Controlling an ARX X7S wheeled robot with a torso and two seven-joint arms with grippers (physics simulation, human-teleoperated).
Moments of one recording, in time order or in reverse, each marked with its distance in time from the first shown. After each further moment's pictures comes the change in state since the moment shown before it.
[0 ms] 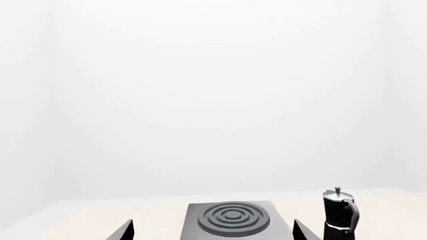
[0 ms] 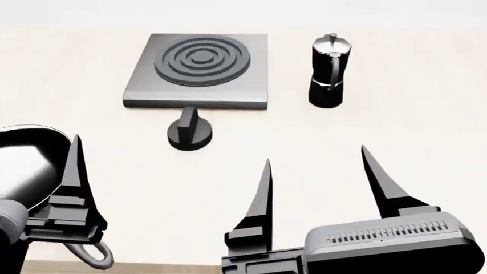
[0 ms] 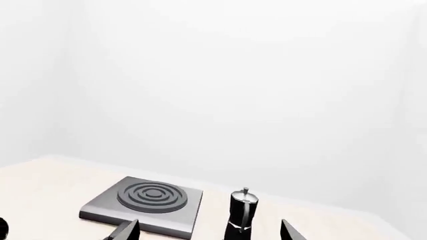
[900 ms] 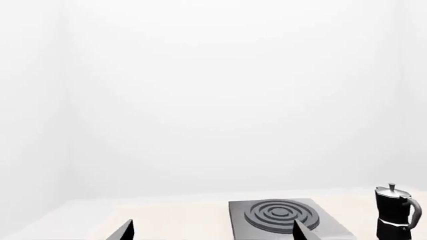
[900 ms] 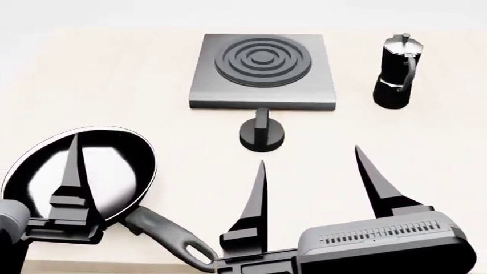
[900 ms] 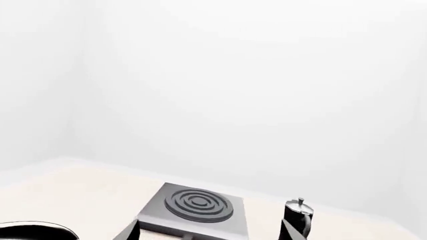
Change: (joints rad) left arm -0.003 -0.029 0.016 -0.007 -0.026 0.009 -0.040; right arm 0.004 0.017 -0.019 0.007 0.026 -0.010 0.026
